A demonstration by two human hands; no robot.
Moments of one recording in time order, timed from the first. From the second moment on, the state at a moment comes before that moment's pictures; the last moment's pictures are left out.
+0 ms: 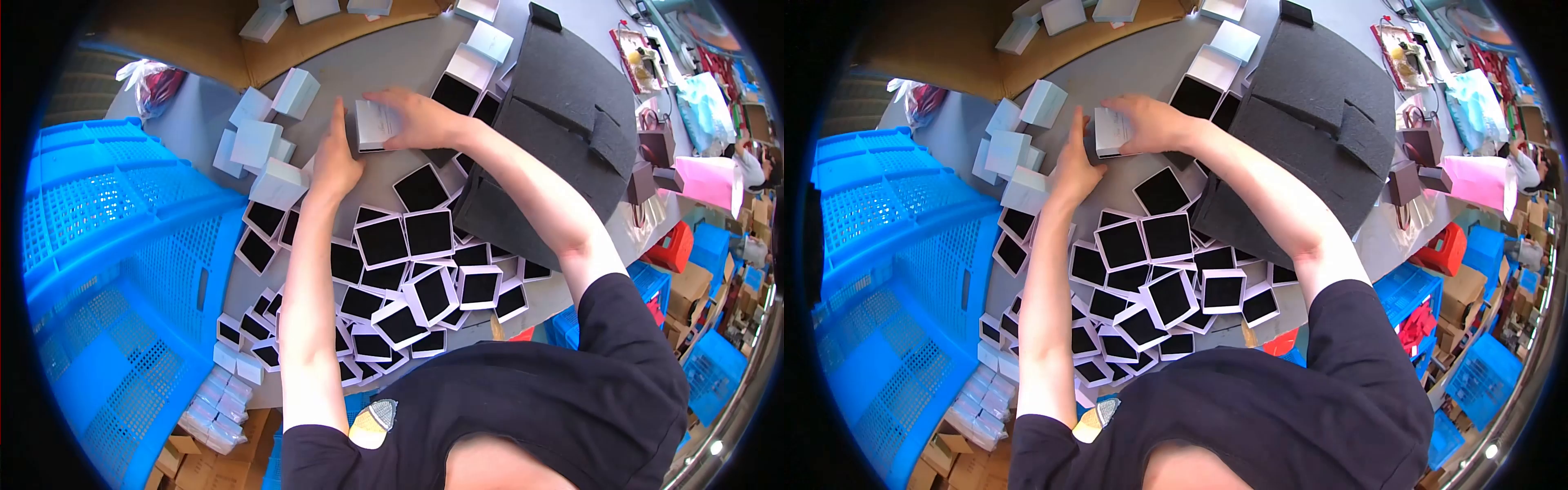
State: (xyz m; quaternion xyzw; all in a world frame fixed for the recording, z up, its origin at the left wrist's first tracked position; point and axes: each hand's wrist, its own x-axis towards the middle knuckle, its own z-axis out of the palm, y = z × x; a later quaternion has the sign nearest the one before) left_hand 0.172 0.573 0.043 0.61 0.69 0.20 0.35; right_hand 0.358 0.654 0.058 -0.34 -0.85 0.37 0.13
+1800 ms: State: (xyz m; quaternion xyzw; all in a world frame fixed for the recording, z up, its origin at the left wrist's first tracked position) left_hand 0.289 0.632 0.009 0.57 0.69 0.31 0.33; right_hand 0.439 0.696 0.079 -0.37 -0.92 0.06 0.11
